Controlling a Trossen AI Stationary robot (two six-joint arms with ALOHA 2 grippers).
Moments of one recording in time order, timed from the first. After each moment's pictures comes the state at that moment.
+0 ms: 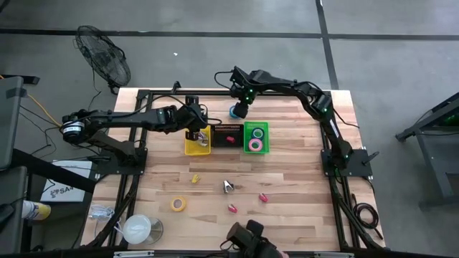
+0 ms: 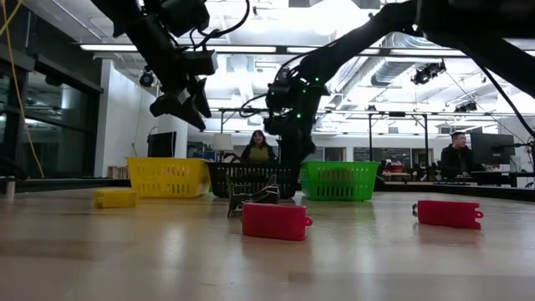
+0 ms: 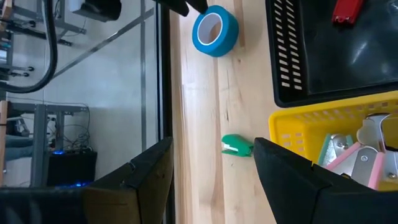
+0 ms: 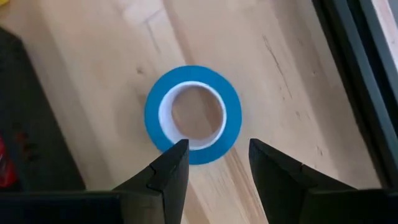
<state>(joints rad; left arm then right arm) 0.28 1.31 0.87 -0.33 -0.46 0.67 -0.61 2.26 1.88 -0.87 -0.16 -0.18</state>
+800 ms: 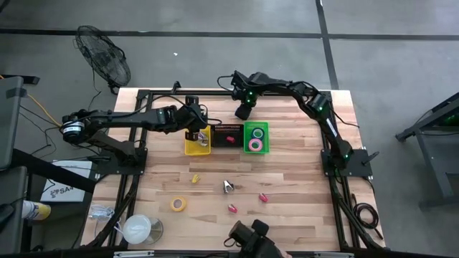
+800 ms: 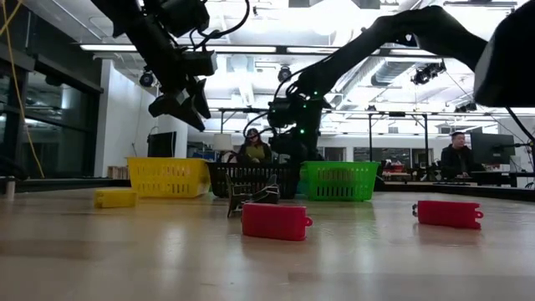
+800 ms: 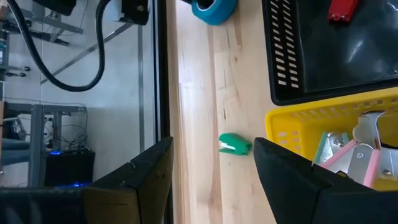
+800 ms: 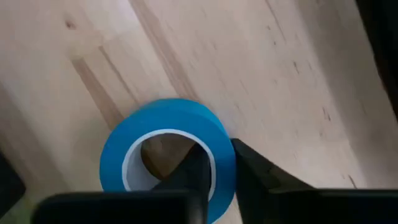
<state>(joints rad) 0.28 1.31 0.87 -0.34 -0.45 0.67 -0.63 2.34 1.88 -0.94 -0.10 -0.14</state>
